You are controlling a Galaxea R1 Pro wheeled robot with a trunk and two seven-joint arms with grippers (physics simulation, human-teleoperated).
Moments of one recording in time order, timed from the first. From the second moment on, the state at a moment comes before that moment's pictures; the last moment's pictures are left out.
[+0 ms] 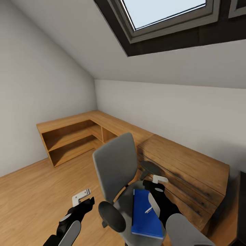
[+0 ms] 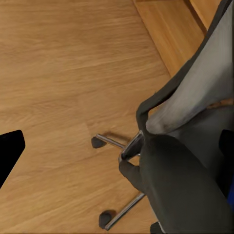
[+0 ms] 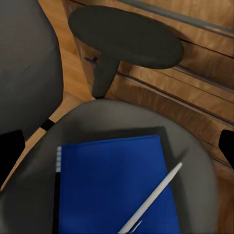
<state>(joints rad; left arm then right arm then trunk) -0.19 0.09 -0.37 -1.35 0.79 0.30 0.67 -0.67 0.17 -0.08 -0.48 -0.05 0.09 -0.30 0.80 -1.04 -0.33</state>
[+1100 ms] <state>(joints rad) -0.22 0.19 0.00 -1.14 1.07 0.53 0.55 -0.67 0.15 -0.07 -0.31 -0.05 0.11 -0.30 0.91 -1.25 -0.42</state>
